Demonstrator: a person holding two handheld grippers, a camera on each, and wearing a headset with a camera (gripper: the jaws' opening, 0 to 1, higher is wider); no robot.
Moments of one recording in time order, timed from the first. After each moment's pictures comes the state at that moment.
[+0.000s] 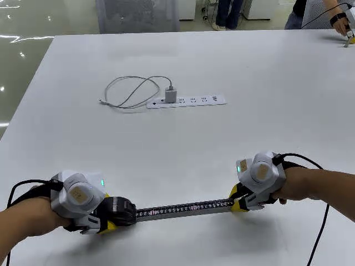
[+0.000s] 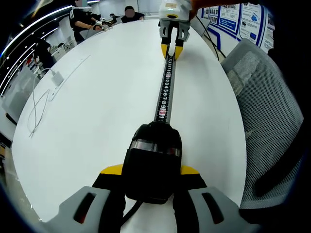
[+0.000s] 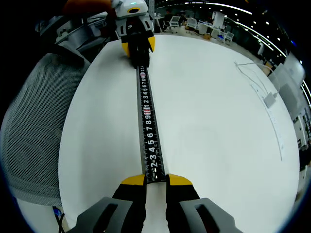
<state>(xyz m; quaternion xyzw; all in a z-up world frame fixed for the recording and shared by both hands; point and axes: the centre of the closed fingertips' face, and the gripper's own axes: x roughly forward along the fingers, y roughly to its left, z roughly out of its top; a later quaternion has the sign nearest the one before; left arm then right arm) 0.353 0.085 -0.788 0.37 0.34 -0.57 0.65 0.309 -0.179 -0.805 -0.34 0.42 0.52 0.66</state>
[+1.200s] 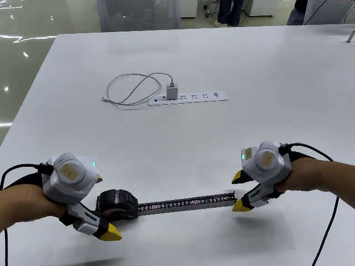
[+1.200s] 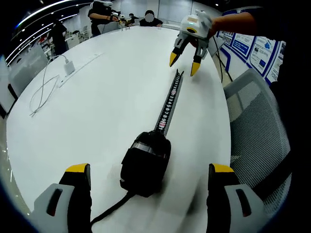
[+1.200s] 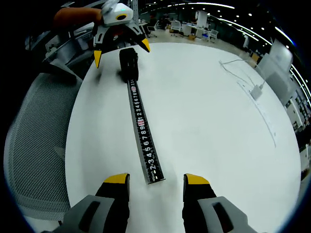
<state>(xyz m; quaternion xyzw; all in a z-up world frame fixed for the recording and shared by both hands) 0.348 0.085 -0.758 0.25 0.38 -0.55 0.70 0.316 -0.182 -0.779 -0.28 0.41 0.47 0.73</state>
